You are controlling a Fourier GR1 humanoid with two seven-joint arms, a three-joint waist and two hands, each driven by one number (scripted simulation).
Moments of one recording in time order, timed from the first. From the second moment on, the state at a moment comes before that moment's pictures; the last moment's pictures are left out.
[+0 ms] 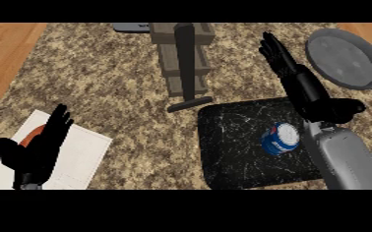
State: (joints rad) left arm 0.08 0.37 -0.03 -1.41 0.32 0.10 0.00; right arm -0.37 -0.31 0.16 -1.51 -0.17 0.07 -0.07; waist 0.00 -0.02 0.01
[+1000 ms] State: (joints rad) left arm -0.13 0.25 -0.19 -1.54 0.06 0.31 0.00; right arm 0.06 -0.43 -0.36 -1.50 -0.90 0.59 -0.09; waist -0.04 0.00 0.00
